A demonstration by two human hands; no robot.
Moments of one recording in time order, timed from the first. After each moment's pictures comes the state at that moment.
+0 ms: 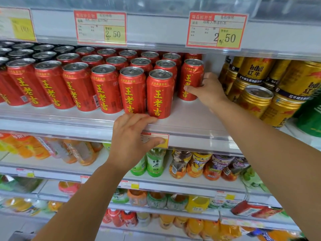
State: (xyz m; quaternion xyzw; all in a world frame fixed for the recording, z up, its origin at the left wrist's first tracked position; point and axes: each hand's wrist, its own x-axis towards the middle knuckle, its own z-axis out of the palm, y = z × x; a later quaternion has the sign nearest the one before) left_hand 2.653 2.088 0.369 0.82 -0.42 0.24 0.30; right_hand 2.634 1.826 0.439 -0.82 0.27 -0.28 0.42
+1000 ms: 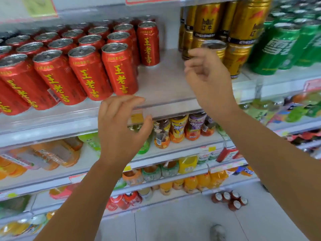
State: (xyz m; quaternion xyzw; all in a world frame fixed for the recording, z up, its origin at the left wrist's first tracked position) left_hand 2.597 2.081 0.381 0.72 -0.50 0.25 0.41; right_hand 2.479 1.905 0.434 -0.76 0.22 -0.46 0.40
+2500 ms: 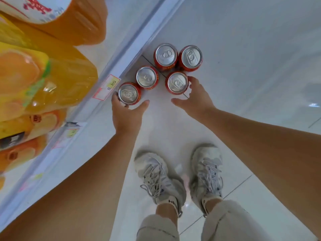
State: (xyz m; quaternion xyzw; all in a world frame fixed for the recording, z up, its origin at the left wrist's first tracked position) left_hand 2.267 1.766 -0.542 0.86 -0.22 -0.43 0.18; right_hand 2.080 1.710 -0.544 -0.49 0.71 0.04 0.51
